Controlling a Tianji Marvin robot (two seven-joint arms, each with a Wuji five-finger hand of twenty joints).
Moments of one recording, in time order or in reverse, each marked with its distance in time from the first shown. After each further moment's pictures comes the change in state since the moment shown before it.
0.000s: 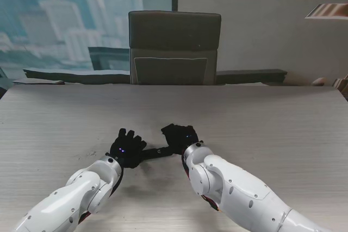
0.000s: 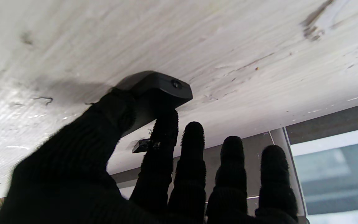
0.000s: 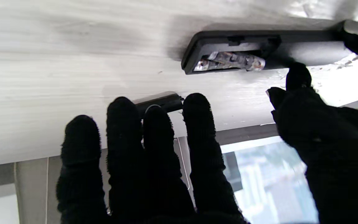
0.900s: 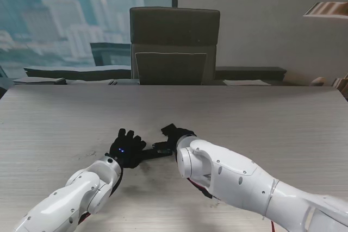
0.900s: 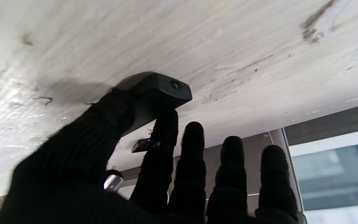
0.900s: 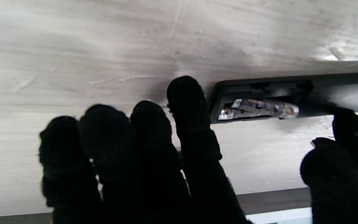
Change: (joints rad) left arm 0.007 -0.002 -0.008 0.001 -0.001 -0.002 0.006; right arm 0.233 -0.022 -0.234 0.037 0.205 0.323 0.293; left_hand 0.000 0.001 -0.001 0.000 0.000 0.000 0.000 0.000 0.000 0.000 0.000 0.000 0.000 0.000 0.000 0.000 0.000 0.000 0.000 0.000; right_hand -0.173 0.445 -0.395 0.011 0.365 0.077 -0.053 0.079 0.359 0.022 -0.013 0.060 0.330 0.067 0.157 -0.097 0.301 0.125 0.137 0.036
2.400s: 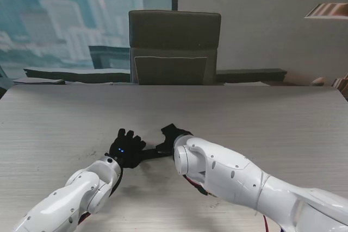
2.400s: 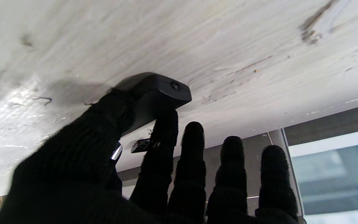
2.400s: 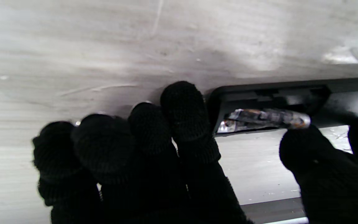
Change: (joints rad) left arm 0.001 0.000 -0.003 -0.001 -0.002 -0.001 -0.003; right arm 0.040 -0.061 -0.034 0.126 0.065 -0.048 -0.025; left_hand 0.000 0.006 -0.009 0.000 0.000 0.000 0.000 0.000 0.000 0.000 0.000 0.000 0.000 0.000 0.000 0.000 0.000 0.000 0.000 0.000; right_hand 0.098 -0.136 0.225 0.005 0.087 0.035 0.118 0.028 0.052 0.002 0.000 0.013 0.065 0.001 0.051 -0.028 0.082 0.012 0.043 0.000
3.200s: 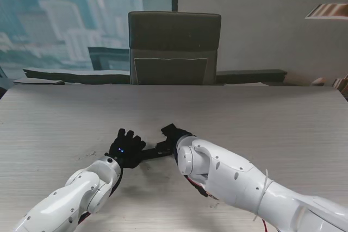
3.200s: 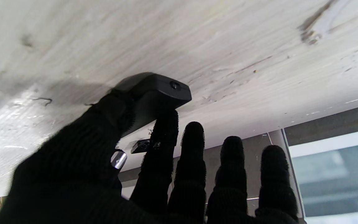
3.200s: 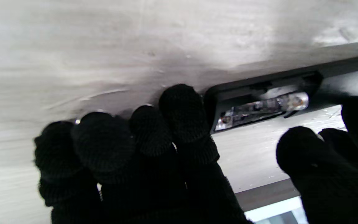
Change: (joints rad) left arm -0.001 0.001 0.000 -0.001 0.001 0.000 -0.004; right arm -0.058 -0.001 0.085 0.010 0.049 -0.065 -0.069; left_hand 0.000 0.004 -0.001 0.000 0.000 0.000 0.000 0.000 0.000 0.000 0.000 0.000 0.000 0.000 0.000 0.000 0.000 0.000 0.000 0.000; right_hand -0.048 0.015 0.081 0.000 -0.018 0.021 0.023 0.019 -0.012 0.001 0.038 0.000 -0.001 0.001 -0.001 -0.018 -0.022 0.001 0.004 -0.005
